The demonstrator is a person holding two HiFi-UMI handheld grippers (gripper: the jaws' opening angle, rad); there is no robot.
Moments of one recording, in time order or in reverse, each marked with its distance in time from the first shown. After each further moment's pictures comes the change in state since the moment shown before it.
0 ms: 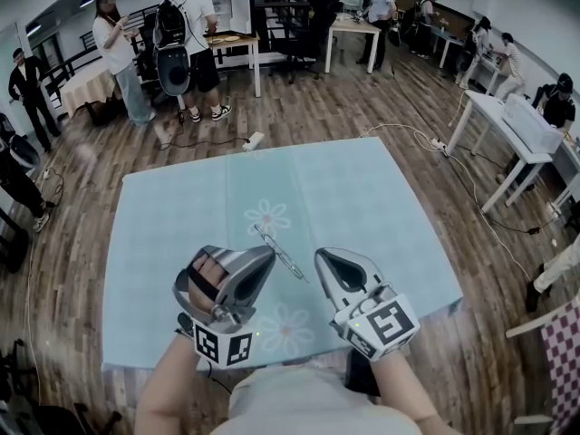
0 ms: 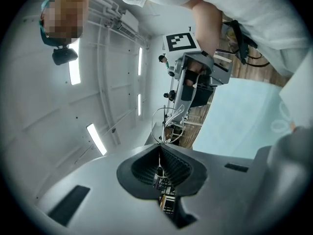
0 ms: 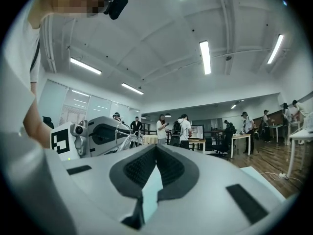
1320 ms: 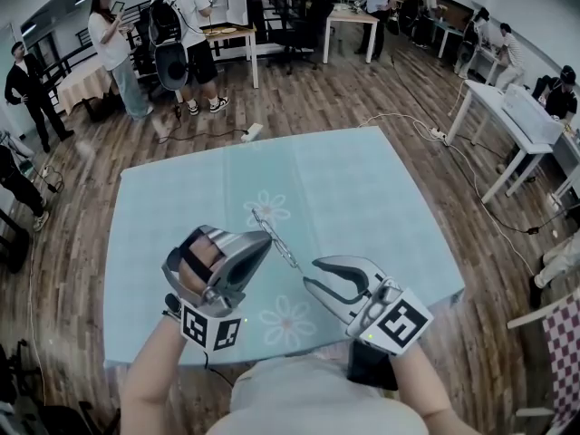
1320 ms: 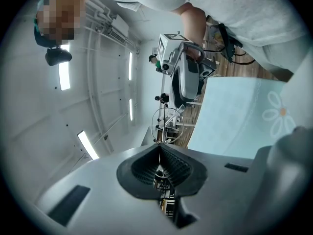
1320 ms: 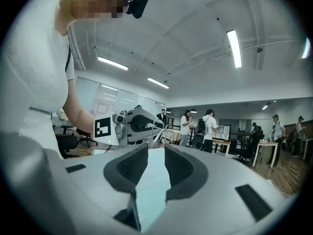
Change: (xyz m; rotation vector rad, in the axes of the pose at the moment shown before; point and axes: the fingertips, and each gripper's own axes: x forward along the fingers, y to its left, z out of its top) left arm 0.005 0.005 -0.006 0.081 -0.053 -0.096; right arm -0.022 0.045 -0.004 -0.142 0.055 0.325
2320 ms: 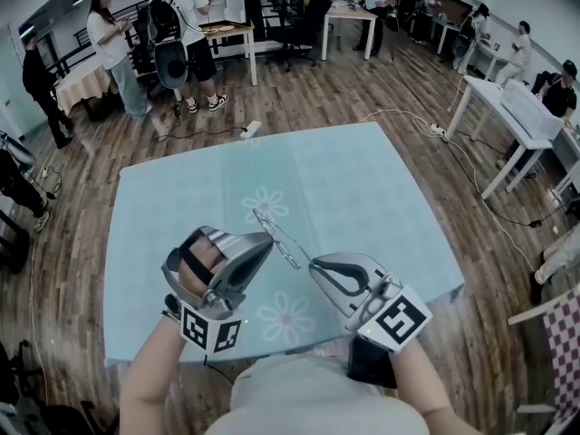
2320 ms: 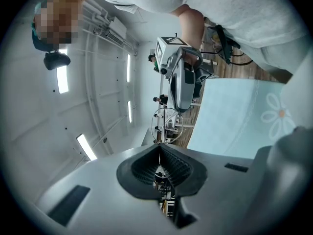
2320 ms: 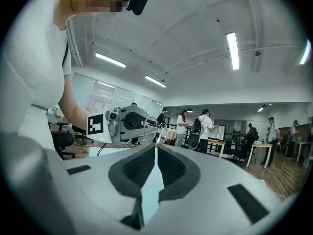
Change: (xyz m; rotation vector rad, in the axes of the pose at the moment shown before) left arm -0.005 -0.006 0.013 0.021 -0.017 -0.008; right arm -0.005 -0.005 -0.008 -0.007 0.024 -0.055
